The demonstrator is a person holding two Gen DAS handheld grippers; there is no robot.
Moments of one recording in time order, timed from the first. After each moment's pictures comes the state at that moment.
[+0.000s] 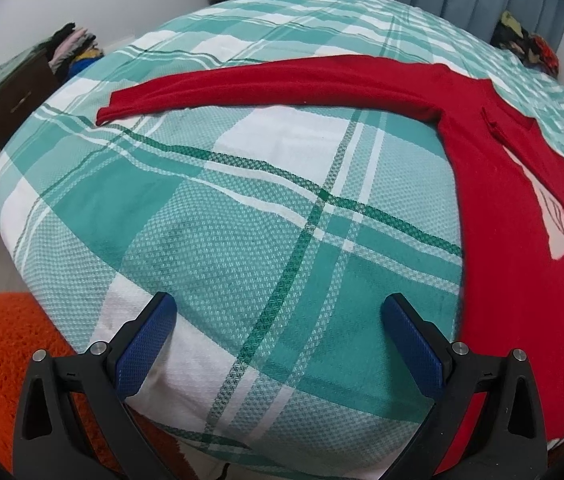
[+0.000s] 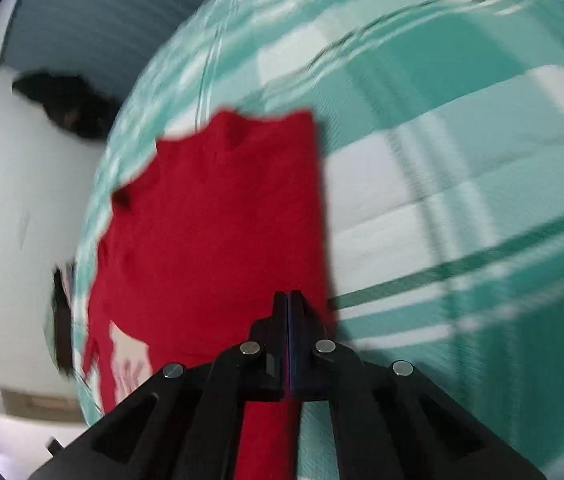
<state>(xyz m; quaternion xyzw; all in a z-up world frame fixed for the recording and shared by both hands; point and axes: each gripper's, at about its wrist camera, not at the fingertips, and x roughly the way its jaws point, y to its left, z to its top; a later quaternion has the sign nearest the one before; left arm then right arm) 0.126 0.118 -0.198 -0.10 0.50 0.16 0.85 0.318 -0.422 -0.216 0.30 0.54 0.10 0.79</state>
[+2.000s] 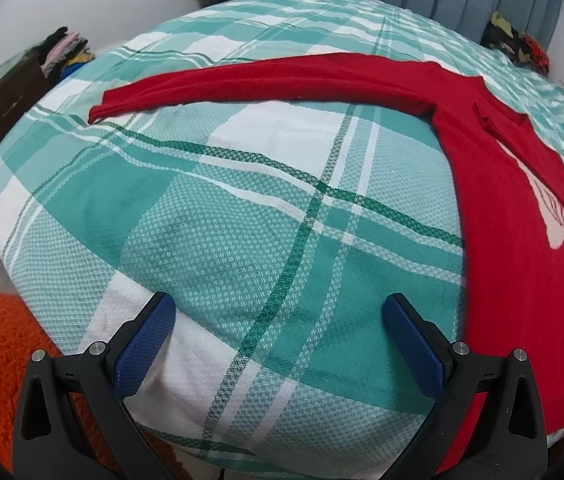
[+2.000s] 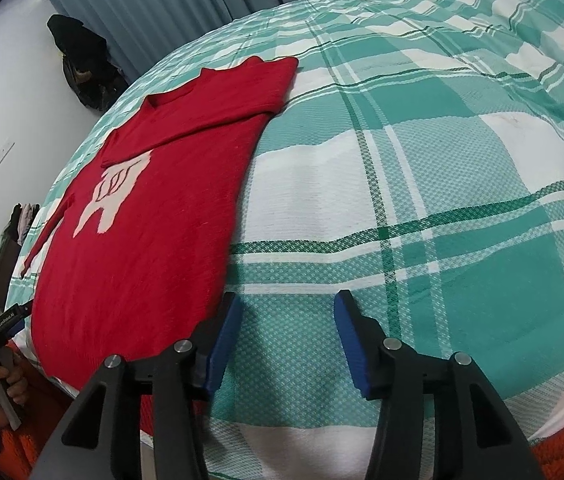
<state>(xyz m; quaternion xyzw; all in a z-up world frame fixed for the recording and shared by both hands) 0.120 0.119 -0.204 -0.11 0.49 0.14 0.85 0.098 -0.405 -0.215 0.15 0.49 0.07 0.86</state>
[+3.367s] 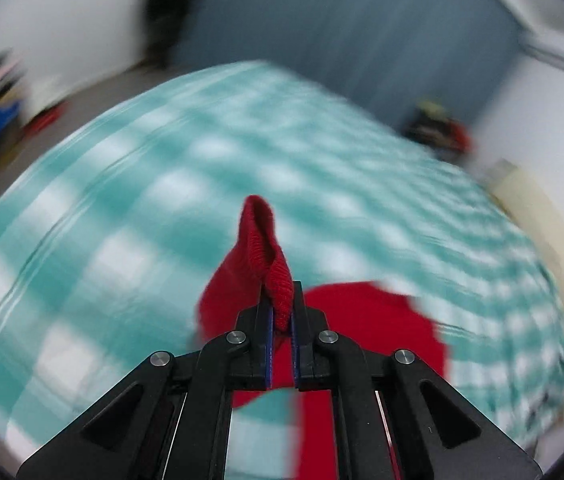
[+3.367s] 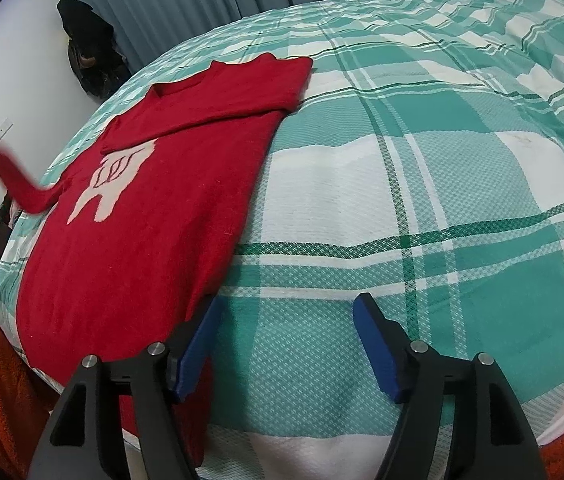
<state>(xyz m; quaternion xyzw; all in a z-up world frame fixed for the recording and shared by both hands) 0.293 0.166 0.024 -0.20 0.37 -0.04 0.90 0.105 -0.392 -0.217 0.11 0.49 0.07 0.86</state>
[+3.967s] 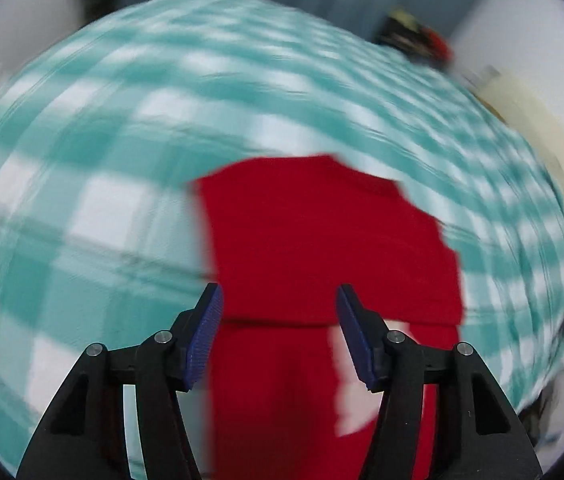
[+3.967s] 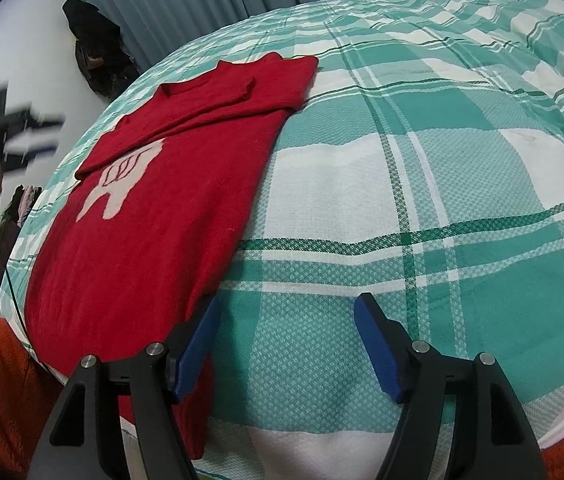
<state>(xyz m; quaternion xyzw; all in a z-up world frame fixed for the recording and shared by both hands) 0.294 0.087 -0.111 -0.17 0.50 -0.06 0.85 0.103 -0.397 -0.217 0.12 0.49 0.09 0.86</state>
